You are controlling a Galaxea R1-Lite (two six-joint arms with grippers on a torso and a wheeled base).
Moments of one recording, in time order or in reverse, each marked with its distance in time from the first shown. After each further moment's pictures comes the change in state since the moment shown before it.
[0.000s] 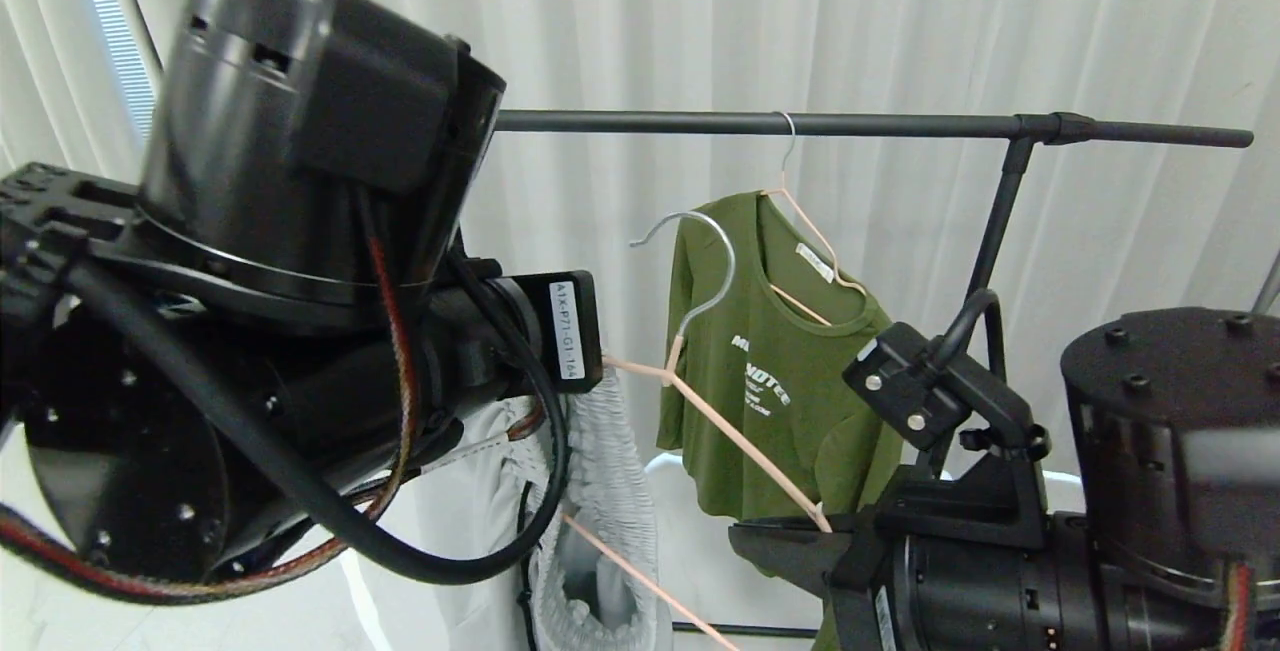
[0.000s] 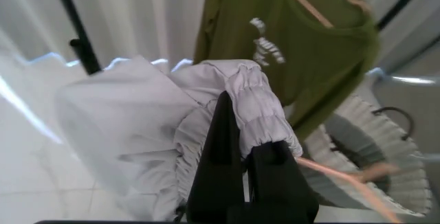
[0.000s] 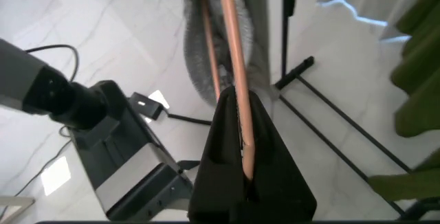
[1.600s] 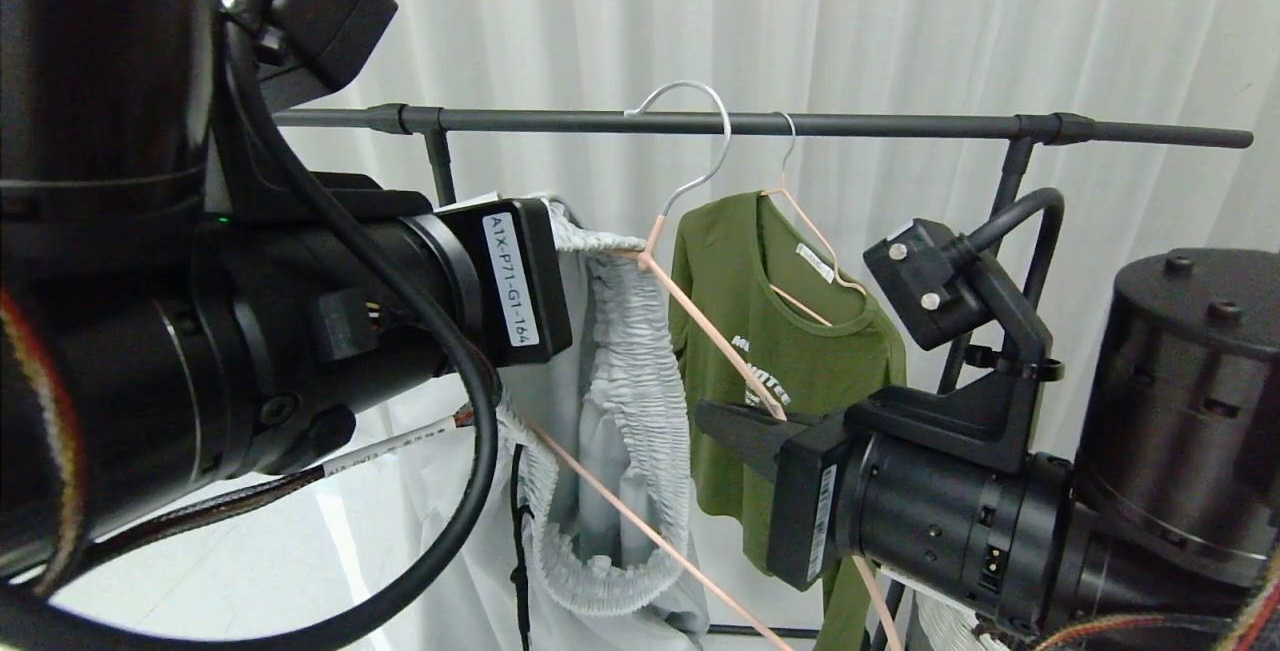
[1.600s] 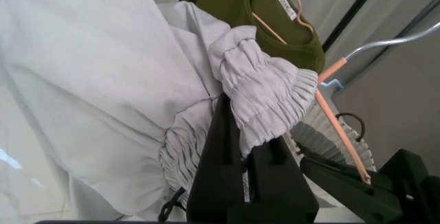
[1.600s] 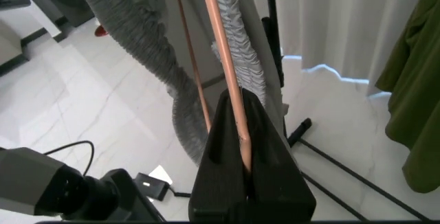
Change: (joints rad) left arm -0.072 -0.093 -0.027 0.000 -0.004 0.002; right arm 0.045 0.047 -0.041 -0.269 -0.214 0.060
